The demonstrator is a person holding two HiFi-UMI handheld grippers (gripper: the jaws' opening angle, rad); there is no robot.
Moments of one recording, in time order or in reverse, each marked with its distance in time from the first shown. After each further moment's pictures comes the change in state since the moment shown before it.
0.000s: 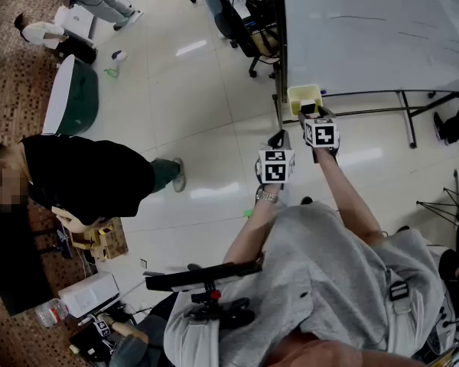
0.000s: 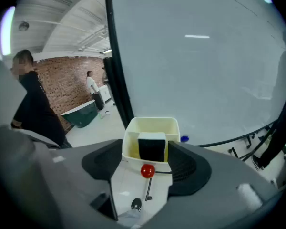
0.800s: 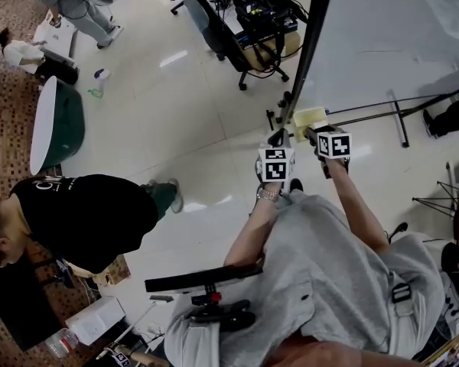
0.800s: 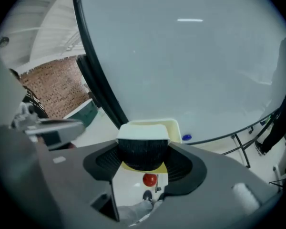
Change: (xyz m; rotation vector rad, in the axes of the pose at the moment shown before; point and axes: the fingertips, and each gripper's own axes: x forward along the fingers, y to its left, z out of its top) left arm 0.047 0.063 0.068 0.012 -0.018 -0.077; right arm 0.018 0.004 0.020 0.117 0.129 0.042
